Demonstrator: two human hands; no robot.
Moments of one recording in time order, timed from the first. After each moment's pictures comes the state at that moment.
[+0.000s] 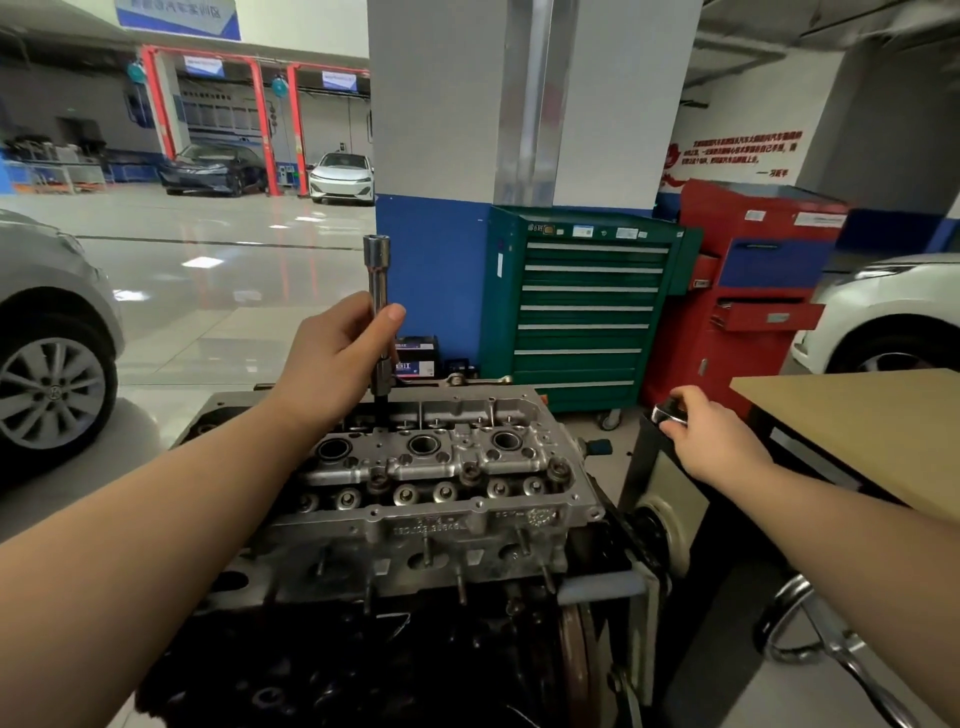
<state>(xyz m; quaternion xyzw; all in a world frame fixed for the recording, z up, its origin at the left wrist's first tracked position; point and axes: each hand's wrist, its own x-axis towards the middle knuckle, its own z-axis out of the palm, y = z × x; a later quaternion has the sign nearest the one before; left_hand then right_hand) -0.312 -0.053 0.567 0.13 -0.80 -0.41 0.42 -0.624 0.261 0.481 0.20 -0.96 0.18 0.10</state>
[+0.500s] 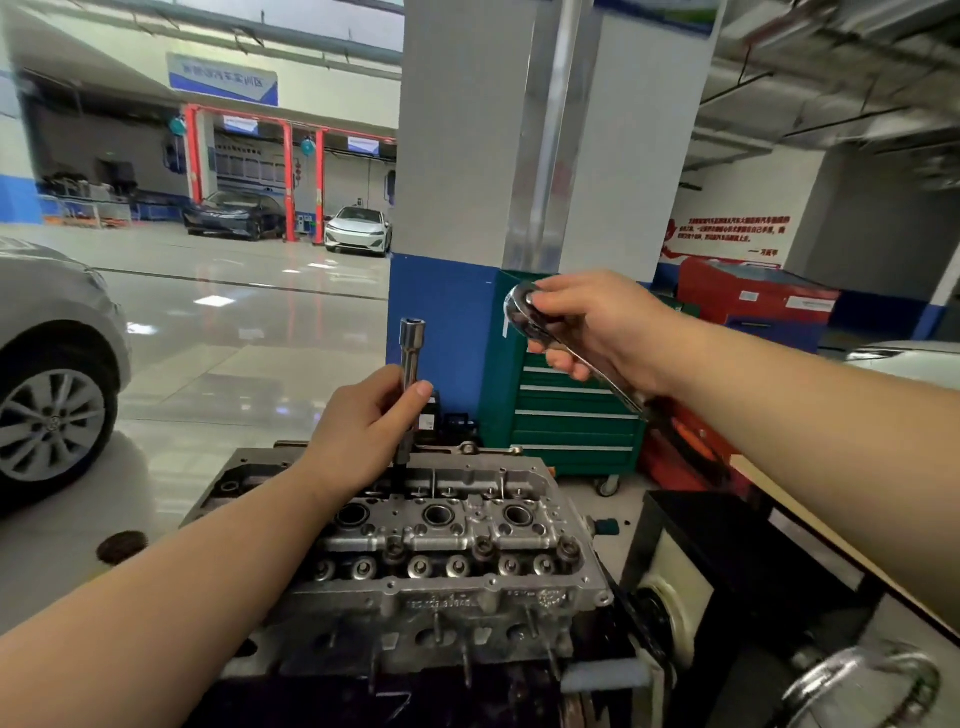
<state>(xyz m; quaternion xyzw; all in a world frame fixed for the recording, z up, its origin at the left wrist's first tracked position) -0.314 -0.062 0.562 0.11 -0.81 -0.39 0.42 -0.473 0.139 0.712 0.42 -0.71 0.52 -0.21</state>
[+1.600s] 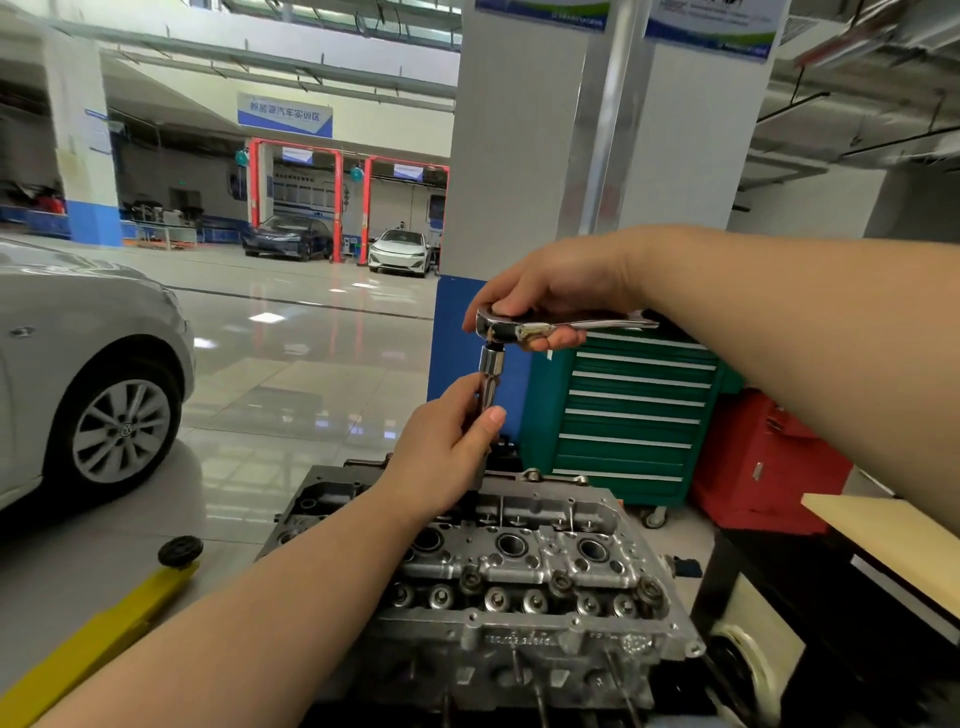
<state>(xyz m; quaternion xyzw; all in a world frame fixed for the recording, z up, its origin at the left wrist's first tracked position) -0.311 -0.061 0.568 0.05 -0.82 -0.37 0.43 -0.447 0.032 0.782 0.59 -0.73 0.15 -0.31</state>
